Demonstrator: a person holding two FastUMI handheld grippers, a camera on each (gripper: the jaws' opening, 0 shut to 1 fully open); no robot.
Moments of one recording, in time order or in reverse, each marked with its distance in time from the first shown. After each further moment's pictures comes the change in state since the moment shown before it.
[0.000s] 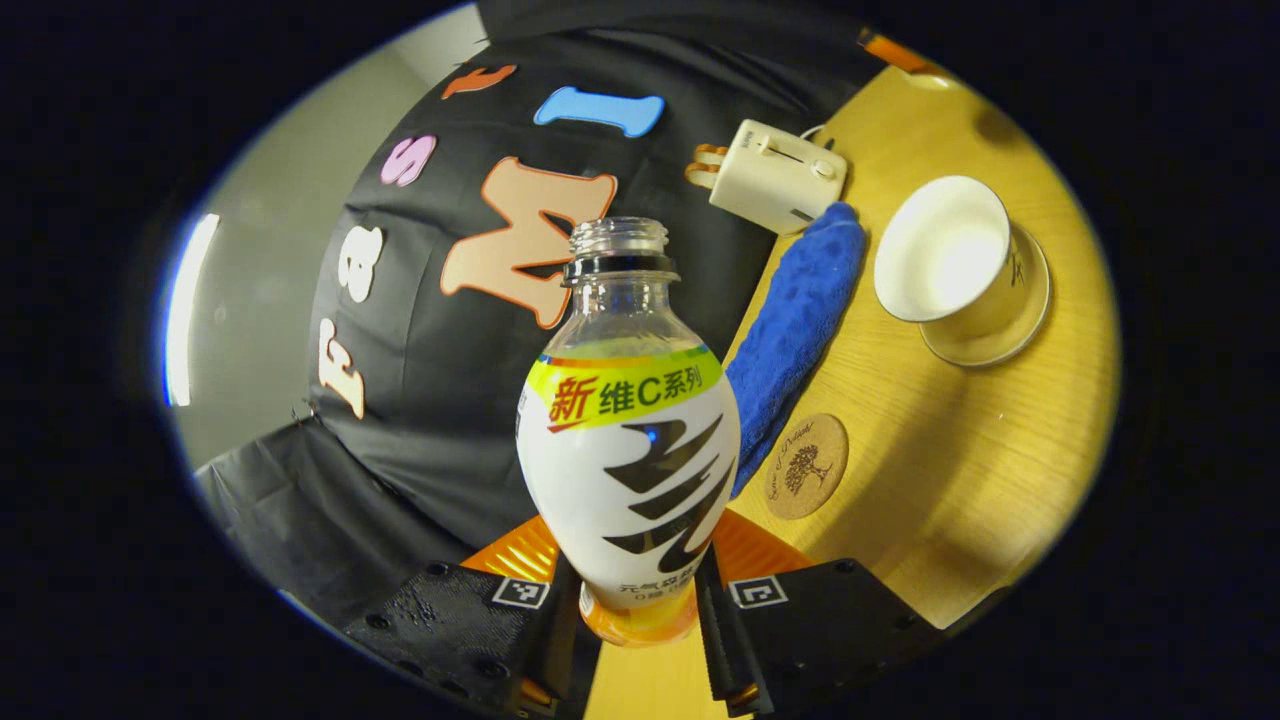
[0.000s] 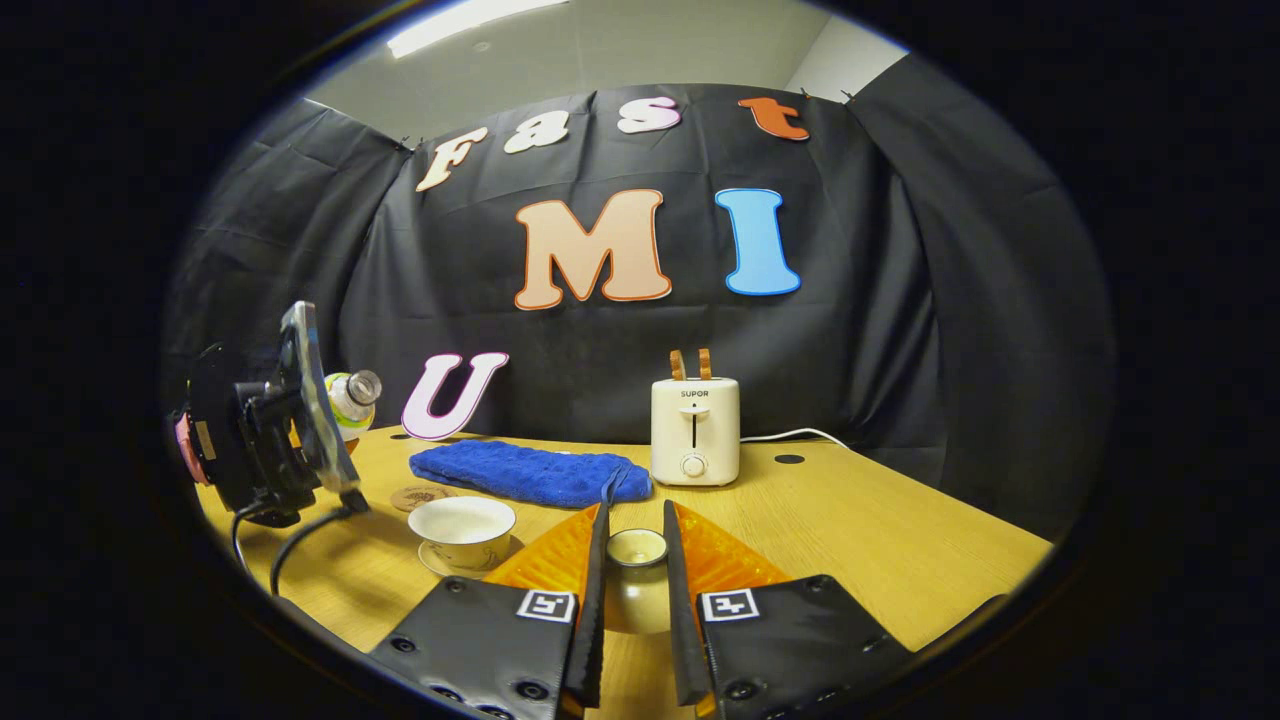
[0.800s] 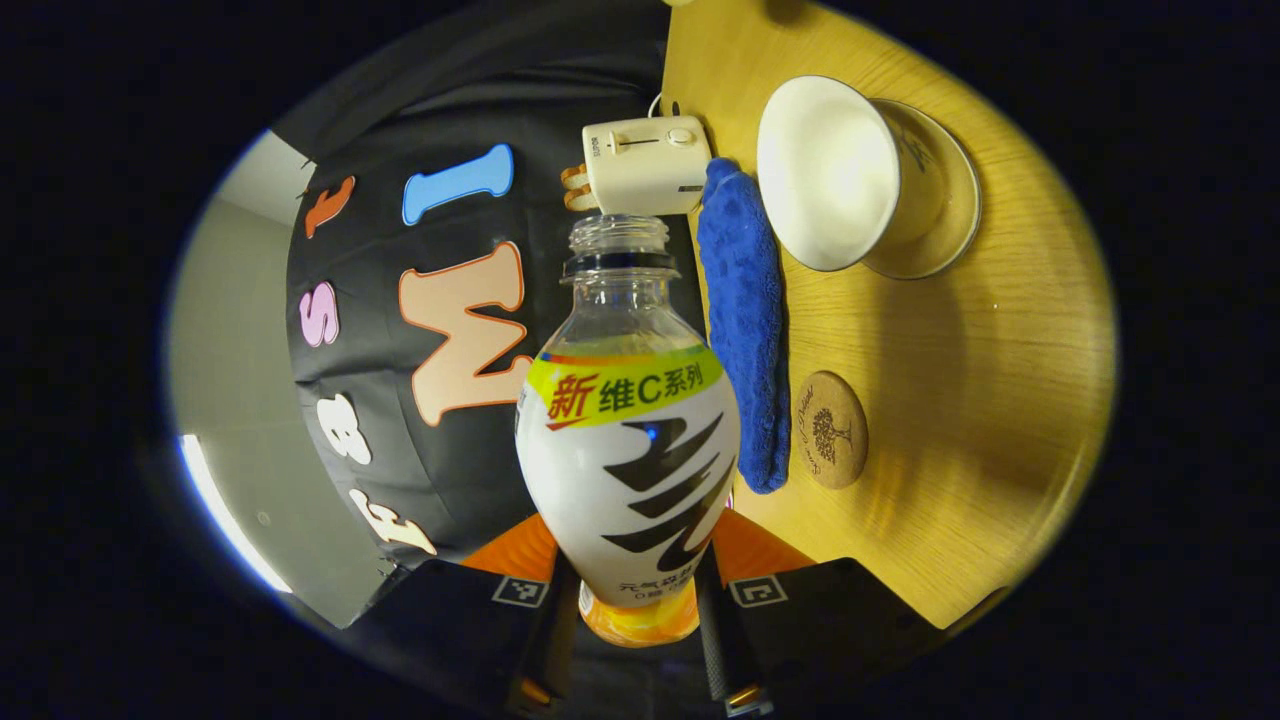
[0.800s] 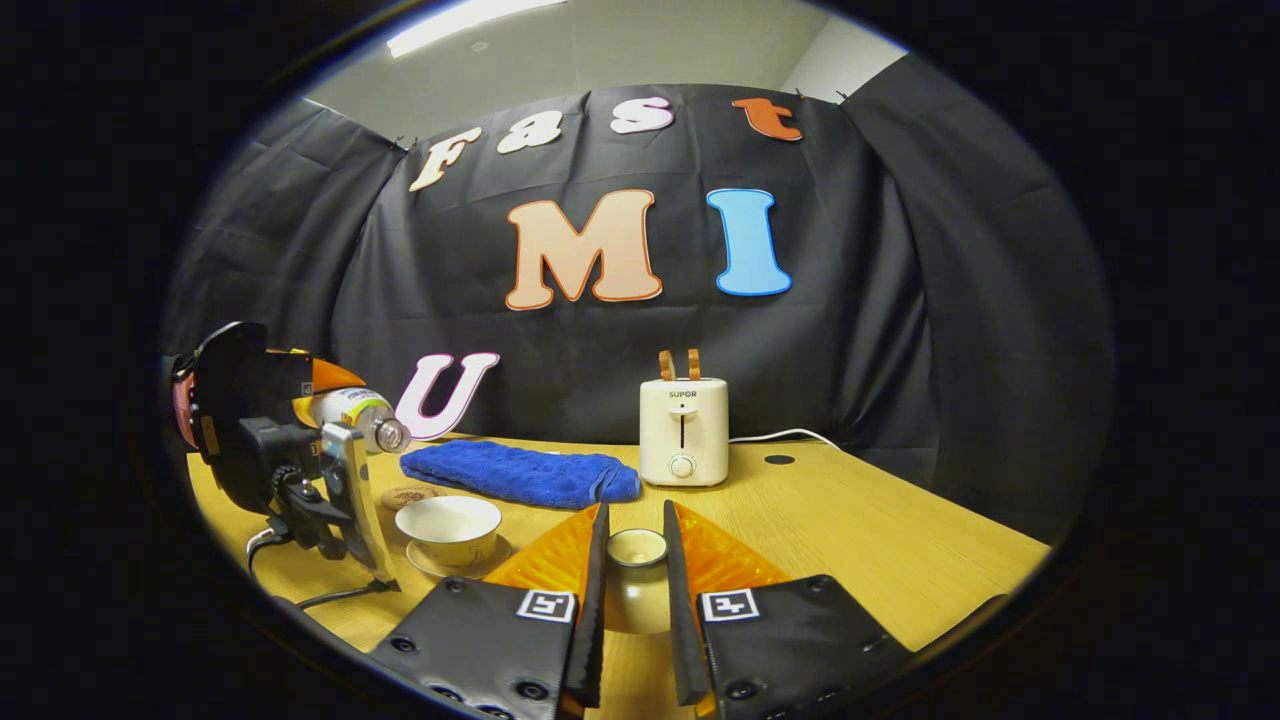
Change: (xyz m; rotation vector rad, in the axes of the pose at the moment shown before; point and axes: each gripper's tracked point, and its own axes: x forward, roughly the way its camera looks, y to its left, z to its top) left arm -0.012 0.000 0.018 0.479 -0.040 -0.023; right arm 0.001 -0.009 0.000 -0.001 -0.002 -0.020
